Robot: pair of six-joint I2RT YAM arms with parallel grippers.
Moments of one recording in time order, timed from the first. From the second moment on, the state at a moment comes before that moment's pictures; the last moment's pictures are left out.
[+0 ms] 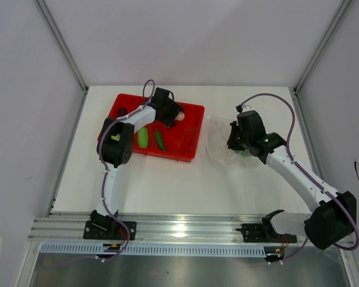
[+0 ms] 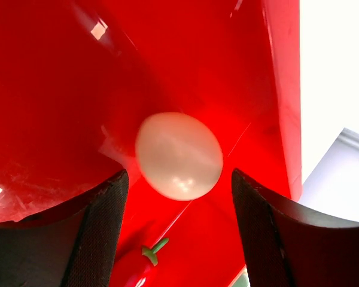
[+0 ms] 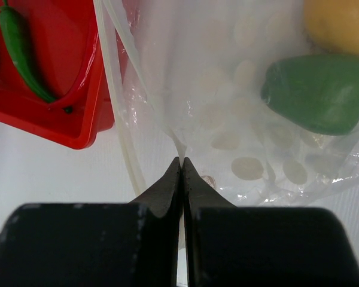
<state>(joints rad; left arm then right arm) -0.36 2.30 1.77 -0.33 0.10 -1.27 0.47 1.25 1.06 -0.56 0.09 0.43</state>
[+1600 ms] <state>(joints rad) -0.36 2.33 1.83 -0.37 0.02 -1.31 0.45 1.20 1.03 -0.56 0.11 0.41</state>
